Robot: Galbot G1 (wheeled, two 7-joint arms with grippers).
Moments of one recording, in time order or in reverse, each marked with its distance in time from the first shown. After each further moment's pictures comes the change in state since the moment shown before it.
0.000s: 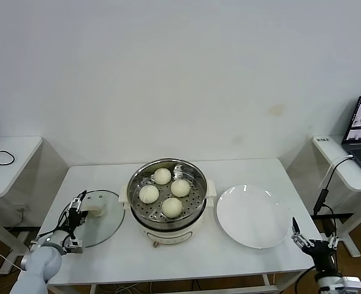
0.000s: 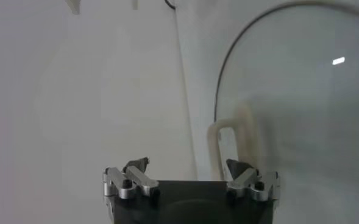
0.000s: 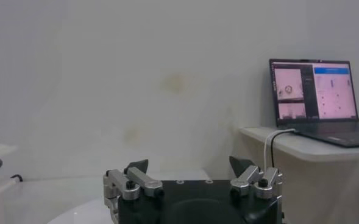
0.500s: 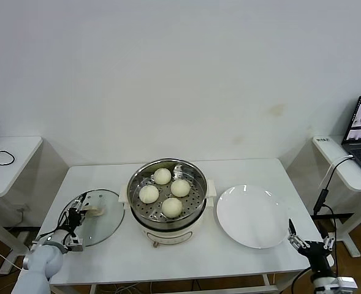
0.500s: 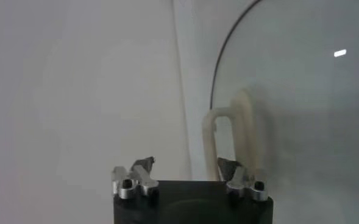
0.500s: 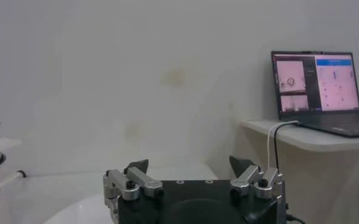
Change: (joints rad) left arm -0.033 -0.013 0.004 0.066 -0.007 0.003 -0.003; right arm 0.009 0.012 -0.017 -0.022 -0.010 0.004 -0.004
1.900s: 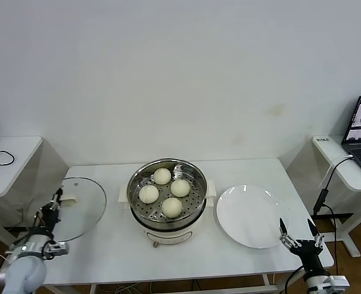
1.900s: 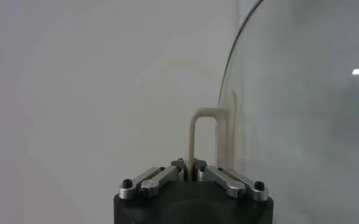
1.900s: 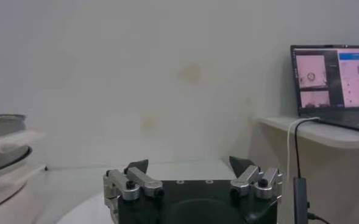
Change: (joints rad) left arm 0.241 0.026 -0.172 -0.370 -0.087 0.161 -0.053; right arm -0.003 -0.012 -0.042 0.015 -0.022 0.003 -0.014
